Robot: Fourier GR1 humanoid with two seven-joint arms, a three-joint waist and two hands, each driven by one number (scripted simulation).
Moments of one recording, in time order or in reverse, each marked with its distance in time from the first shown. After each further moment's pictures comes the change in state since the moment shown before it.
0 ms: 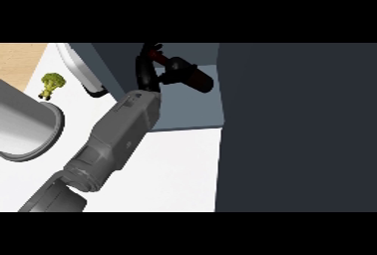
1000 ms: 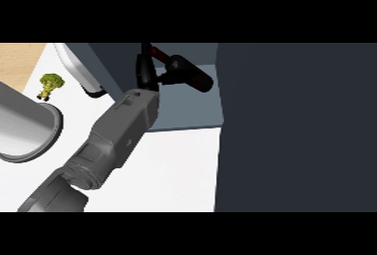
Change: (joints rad) left arm -0.032 -0.005 0.033 0.075 -0.053 -0.091 -0.075; right arm 0.036 -0.001 0.013 -0.003 -0.004 0.026 -0.028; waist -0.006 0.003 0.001
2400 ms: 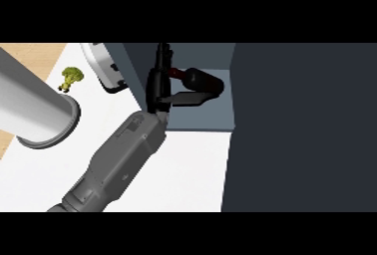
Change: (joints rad) left arm 0.314 -0.004 -0.061 -0.586 -0.051 -0.111 0.017; right arm -0.001 0.003 -0.002 -0.015 0.018 -0.052 0.039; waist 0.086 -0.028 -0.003
